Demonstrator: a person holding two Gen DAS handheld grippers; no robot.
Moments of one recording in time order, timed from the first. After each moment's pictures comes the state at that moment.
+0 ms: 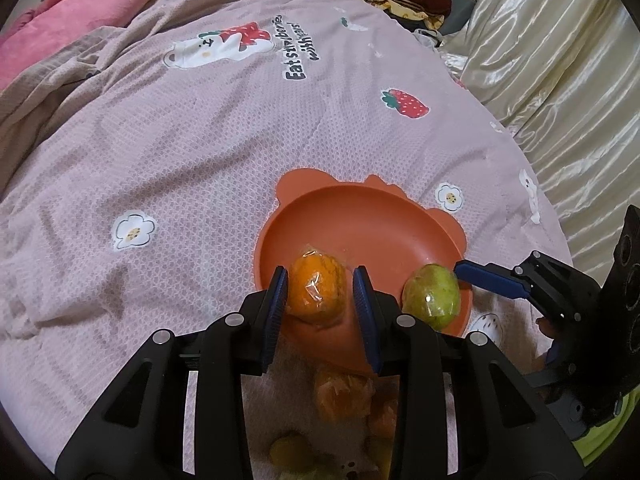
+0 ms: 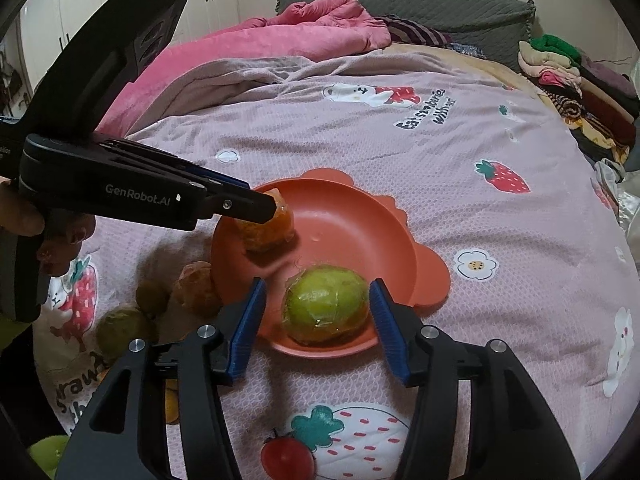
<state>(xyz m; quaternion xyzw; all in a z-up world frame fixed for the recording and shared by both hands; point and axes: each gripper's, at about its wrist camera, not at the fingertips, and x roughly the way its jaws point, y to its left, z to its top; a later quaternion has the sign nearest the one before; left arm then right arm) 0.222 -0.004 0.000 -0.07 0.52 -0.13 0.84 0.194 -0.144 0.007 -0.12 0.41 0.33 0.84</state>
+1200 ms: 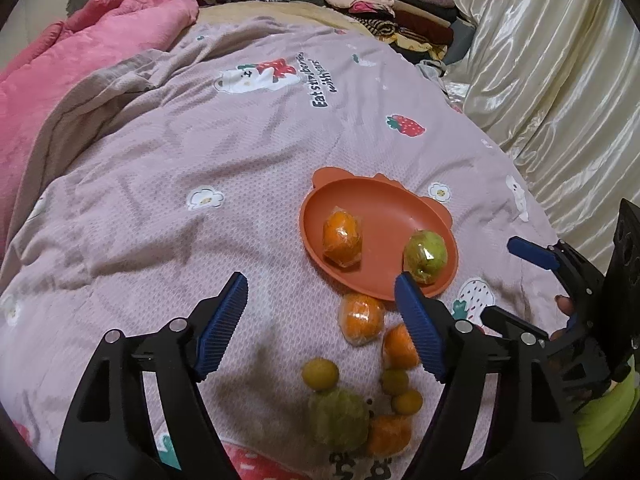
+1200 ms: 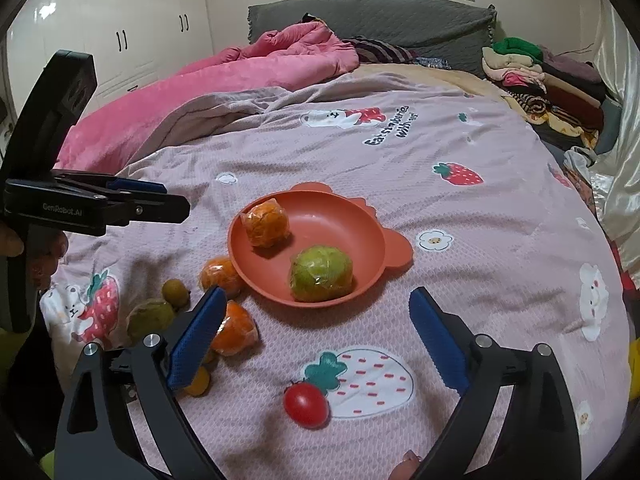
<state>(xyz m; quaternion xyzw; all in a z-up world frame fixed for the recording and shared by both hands) 0.150 0.026 0.032 -0.07 0.46 -0.10 0.88 0.145 -0.176 0.035 -0.08 0.37 0.29 0.88</state>
